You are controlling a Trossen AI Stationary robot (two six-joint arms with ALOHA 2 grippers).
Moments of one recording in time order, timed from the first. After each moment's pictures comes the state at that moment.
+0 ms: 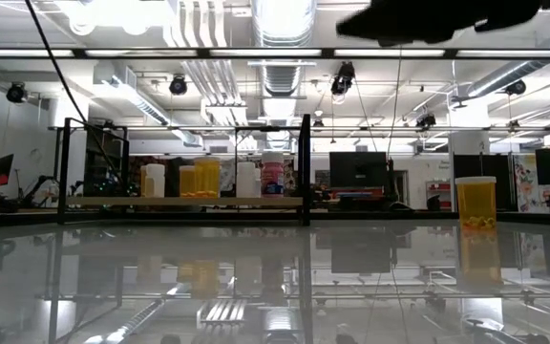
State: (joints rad) left arm -0.42 1.27 0.81 0.54 -0.44 0.14; right arm 0.42 1.43 0.70 0.40 0.37 -0.30
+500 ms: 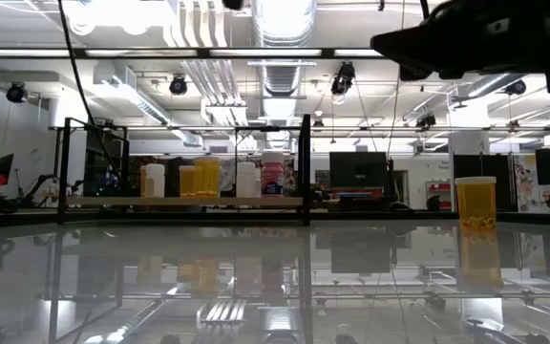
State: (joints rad) left arm -0.34 1.58 1.00 0.69 -0.49 0.11; right arm 0.25 1.30 0.30 1.01 0.13 -0.32
